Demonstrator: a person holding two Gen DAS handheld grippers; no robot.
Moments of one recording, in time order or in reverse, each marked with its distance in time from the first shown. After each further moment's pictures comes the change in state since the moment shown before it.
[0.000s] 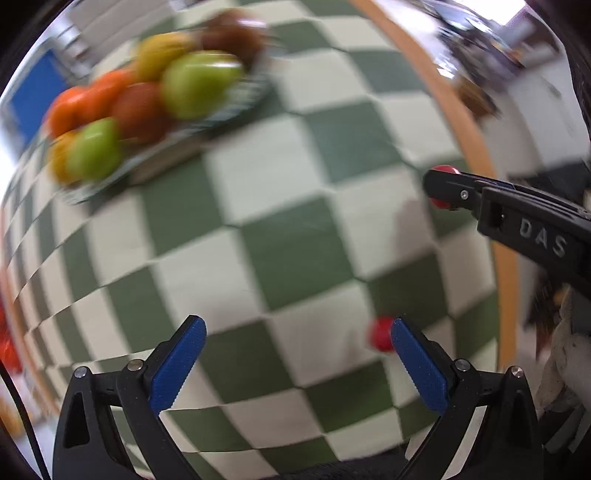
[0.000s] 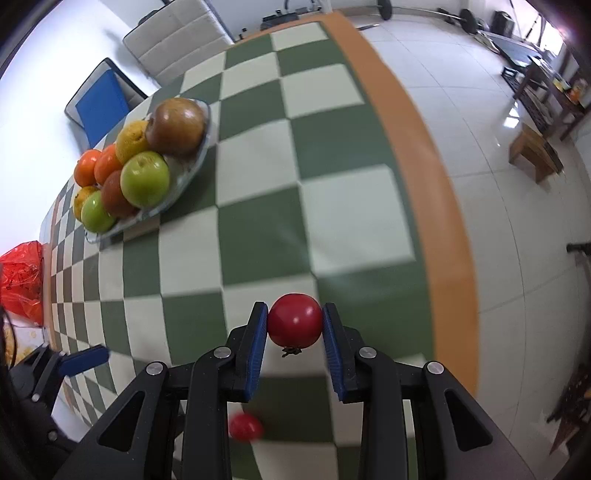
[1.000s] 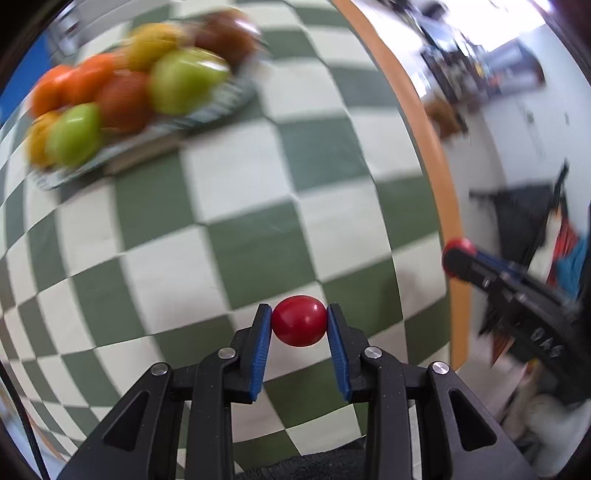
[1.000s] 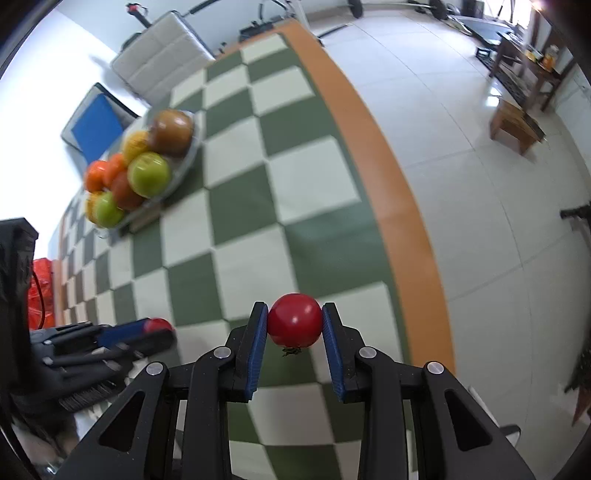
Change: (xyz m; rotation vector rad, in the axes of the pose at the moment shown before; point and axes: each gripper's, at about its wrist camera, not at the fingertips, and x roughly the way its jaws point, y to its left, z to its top) left arm -0.030 0.054 -0.009 -0.150 -0.042 -0.205; right arm -0.046 -0.019 -0.039 0.082 -0.035 0.040
